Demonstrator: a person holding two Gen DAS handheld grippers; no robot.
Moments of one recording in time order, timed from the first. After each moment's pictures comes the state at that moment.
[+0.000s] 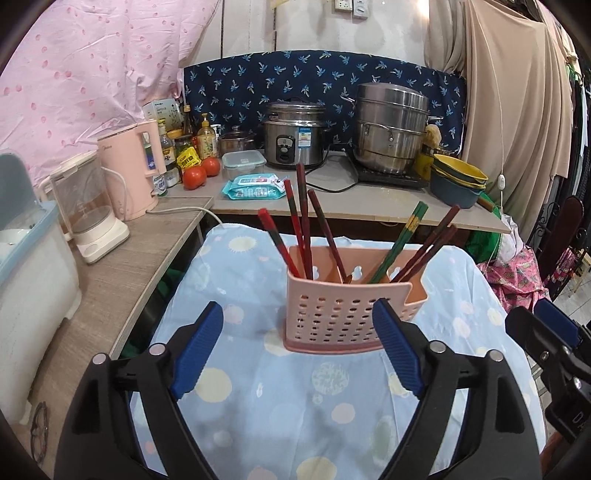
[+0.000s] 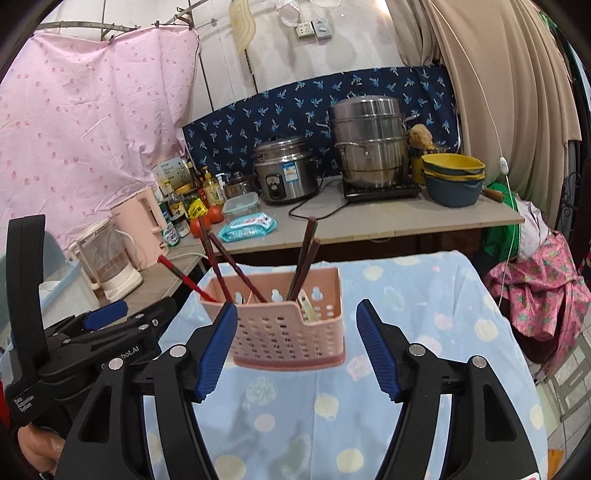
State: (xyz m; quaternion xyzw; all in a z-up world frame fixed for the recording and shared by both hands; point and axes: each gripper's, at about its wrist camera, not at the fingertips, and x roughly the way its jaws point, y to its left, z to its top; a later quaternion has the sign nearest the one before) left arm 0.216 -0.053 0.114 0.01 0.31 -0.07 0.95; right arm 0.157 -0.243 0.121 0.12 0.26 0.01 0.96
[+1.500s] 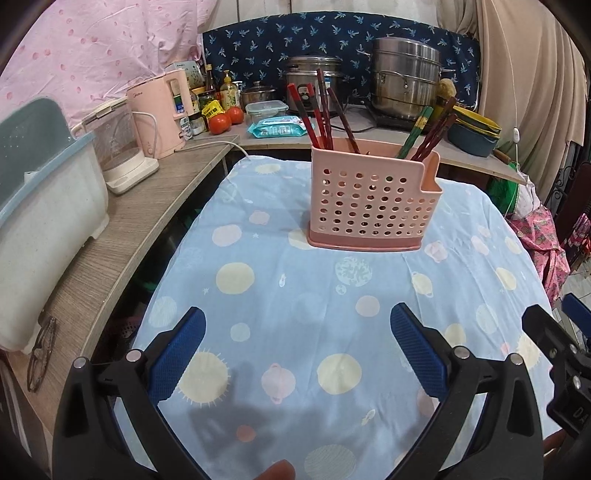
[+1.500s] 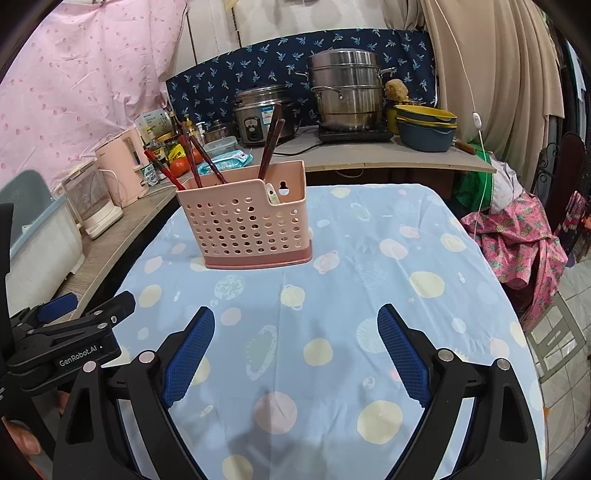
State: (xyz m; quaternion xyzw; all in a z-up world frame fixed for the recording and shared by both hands) left arm 0.134 -0.042 0.052 0.03 0.37 -0.02 0.93; right arm 0.083 -0.237 0.058 0.09 0.34 -0.03 0.94
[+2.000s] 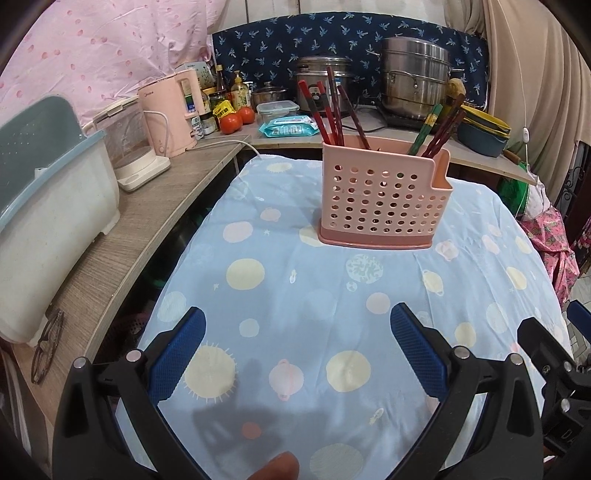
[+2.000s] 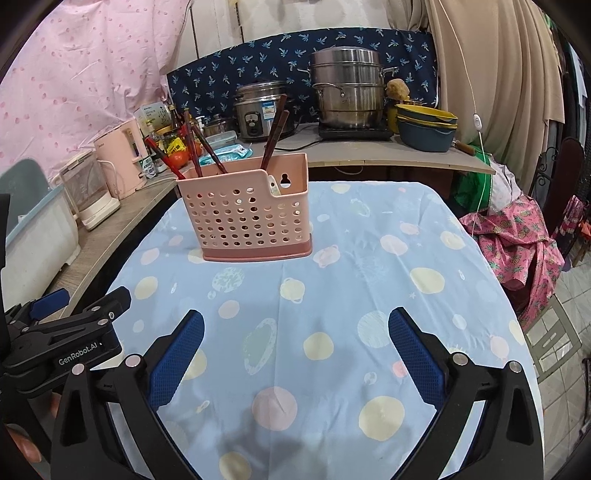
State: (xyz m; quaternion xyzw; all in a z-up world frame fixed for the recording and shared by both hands) left arm 0.130 -0.040 0.048 0.03 0.37 0.00 0.93; right arm 0.083 -0.229 0.050 0.08 0.34 -0.03 0.94
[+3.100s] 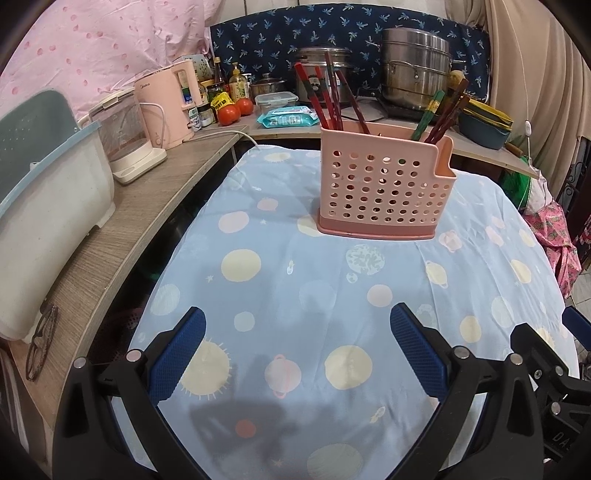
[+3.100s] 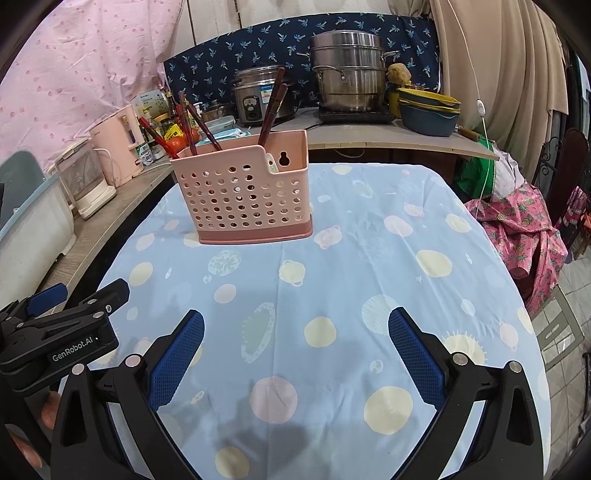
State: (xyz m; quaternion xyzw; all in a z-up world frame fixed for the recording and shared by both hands) left arm 0.136 -0.045 0.035 0.04 0.38 0.00 0.92; right arm 0.090 -0.229 0.033 0.08 0.37 -0.03 0.93
